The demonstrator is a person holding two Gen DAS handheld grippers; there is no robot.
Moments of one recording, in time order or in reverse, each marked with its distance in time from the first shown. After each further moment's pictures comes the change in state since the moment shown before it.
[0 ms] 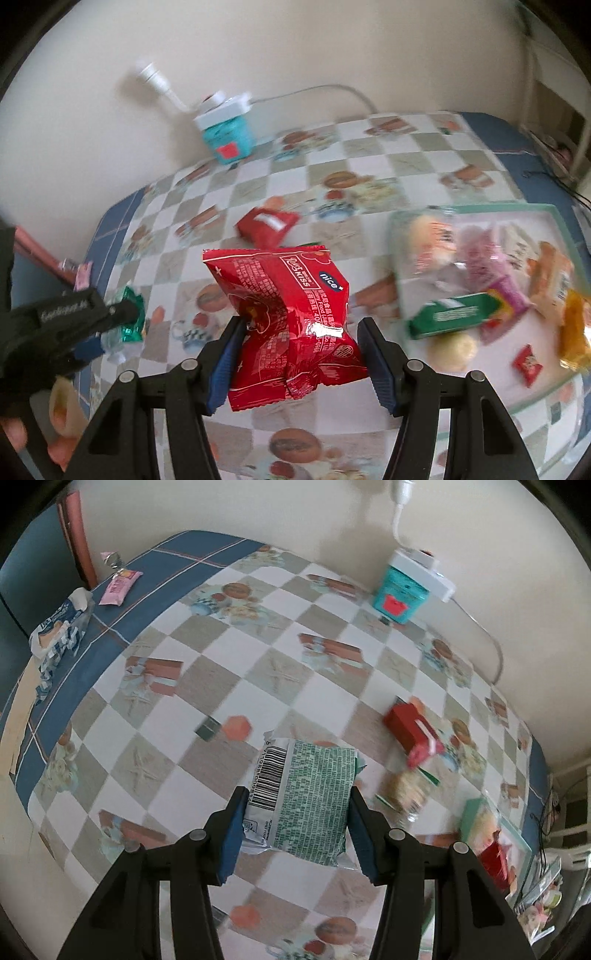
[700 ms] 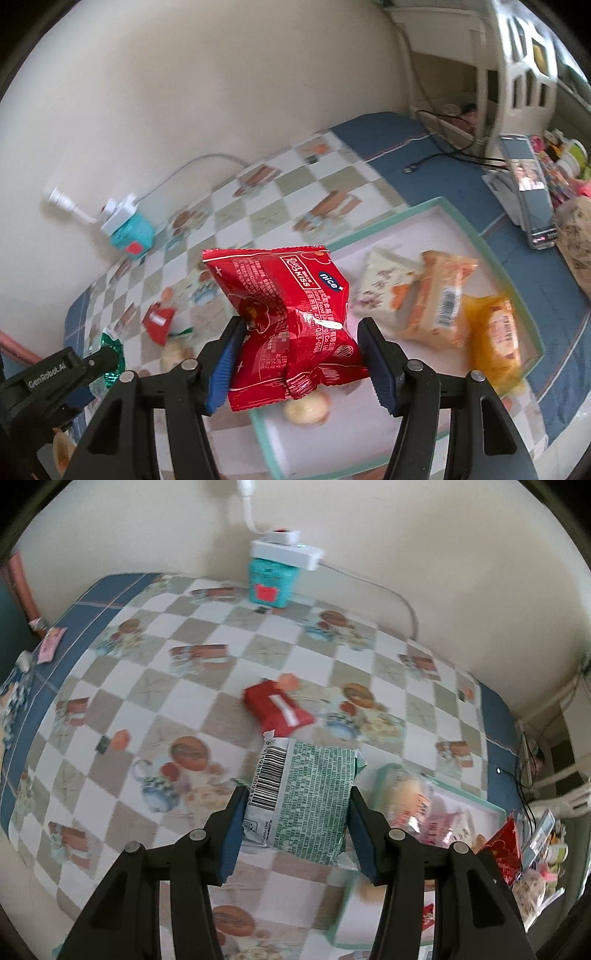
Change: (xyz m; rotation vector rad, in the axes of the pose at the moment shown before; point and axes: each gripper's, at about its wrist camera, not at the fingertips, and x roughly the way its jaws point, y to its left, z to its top) left arm -0.010 -0.142 -0.039 0.221 -0.038 -0.081; right arm -0.041 -0.150 0.038 0.290 -0.125 -0.127
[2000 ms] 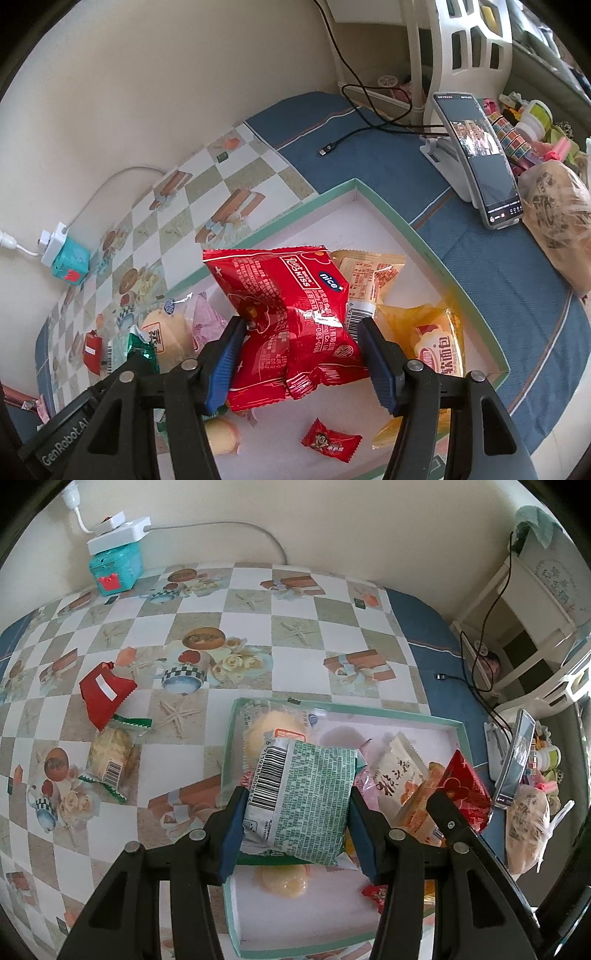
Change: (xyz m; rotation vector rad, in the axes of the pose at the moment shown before) left arm 0.053 -0.115 -0.047 0.295 0.117 -0.167; right arm 0.035 -0.074 0.017 0.115 0.048 -0.143
